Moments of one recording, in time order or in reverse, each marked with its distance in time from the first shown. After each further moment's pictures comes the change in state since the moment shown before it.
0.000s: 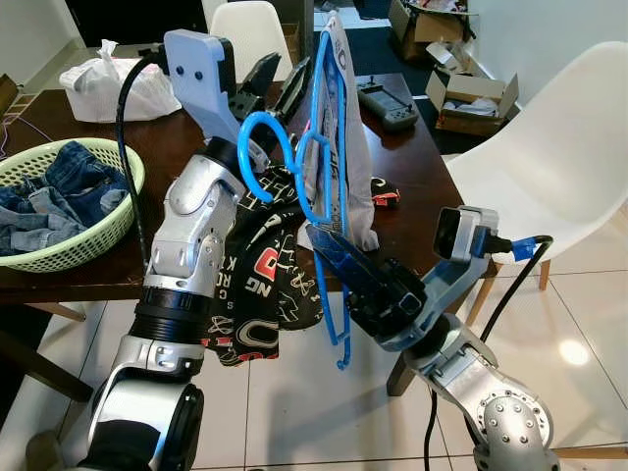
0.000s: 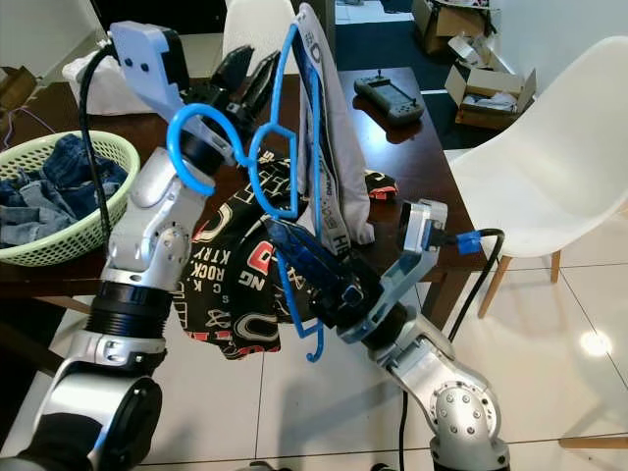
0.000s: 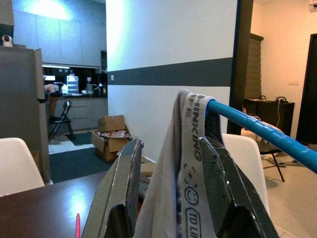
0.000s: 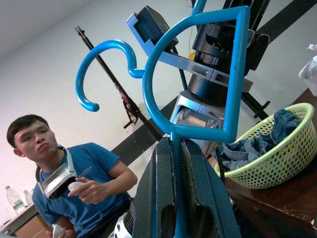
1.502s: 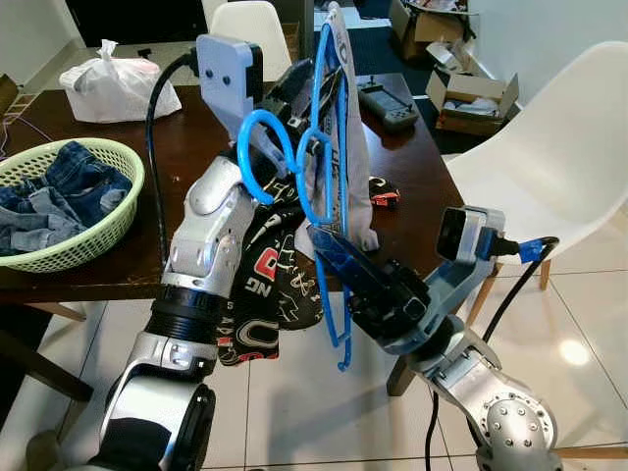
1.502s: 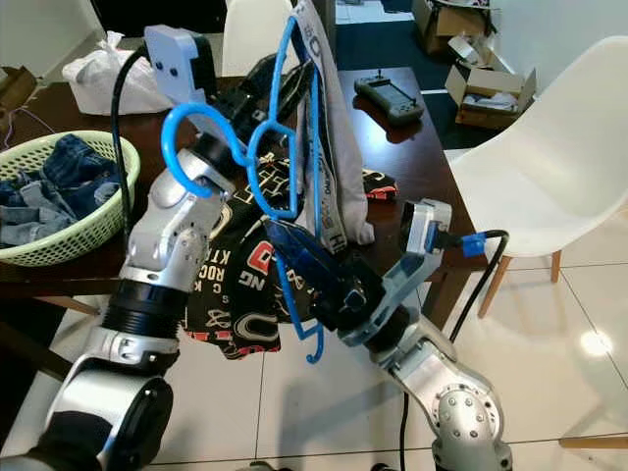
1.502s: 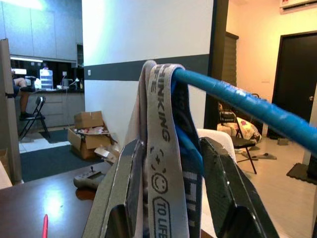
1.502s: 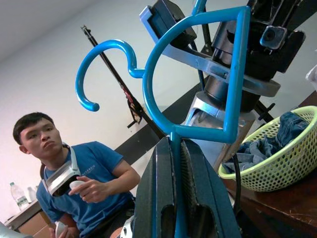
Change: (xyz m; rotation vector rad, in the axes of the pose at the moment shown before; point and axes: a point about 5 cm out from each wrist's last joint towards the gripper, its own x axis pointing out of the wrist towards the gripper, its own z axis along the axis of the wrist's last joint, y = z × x) left arm 0.005 -0.016 -0.011 -0.058 0.017 -0.080; right arm 0.000 0.005 0.001 -0.007 0.000 0.024
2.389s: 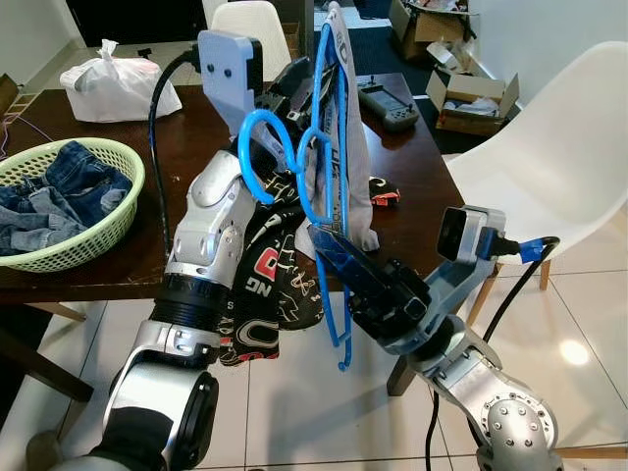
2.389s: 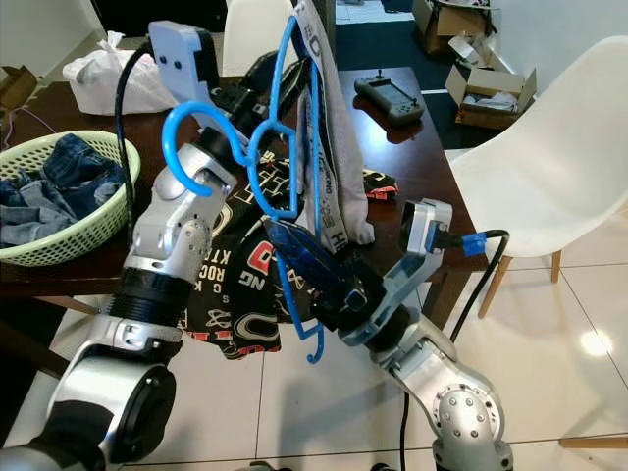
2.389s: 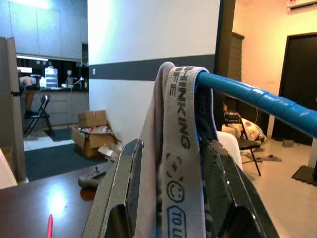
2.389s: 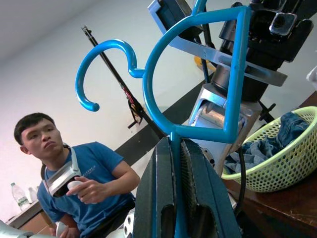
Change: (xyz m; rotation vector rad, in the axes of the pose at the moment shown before) left arm 0.009 0.009 -0.003 -0.001 0.005 0.026; right arm 0.000 0.000 0.001 0.005 -0.003 0.005
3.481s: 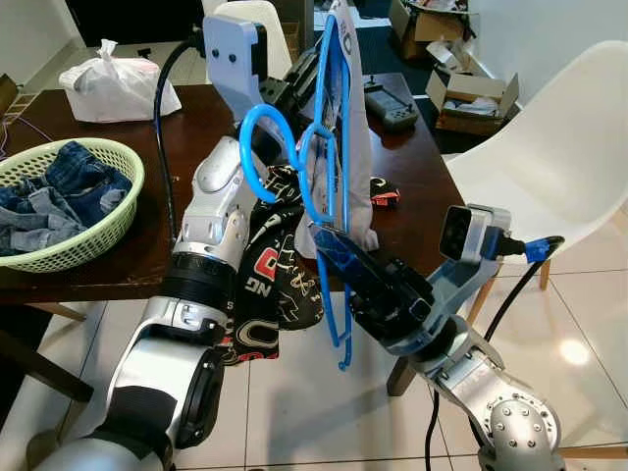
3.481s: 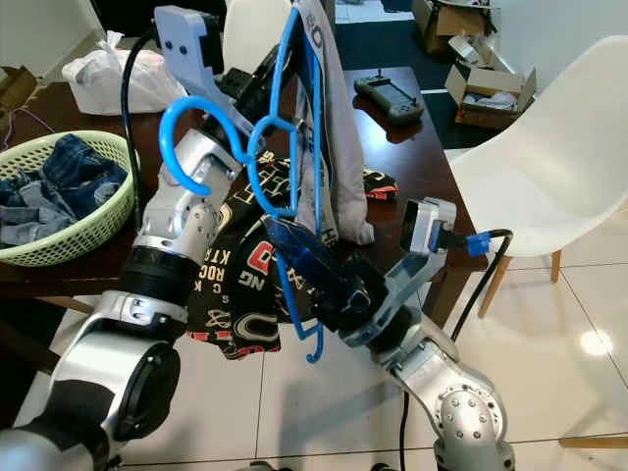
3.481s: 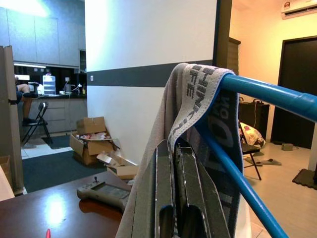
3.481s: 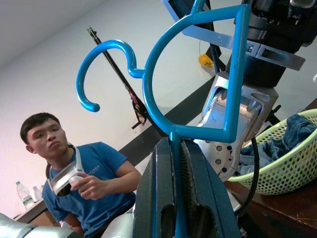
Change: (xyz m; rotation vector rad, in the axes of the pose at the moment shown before) left arm 0.015 0.004 0.003 0.012 -0.028 -0.021; right arm 0.001 0.003 0.001 -0.002 -0.001 0.015
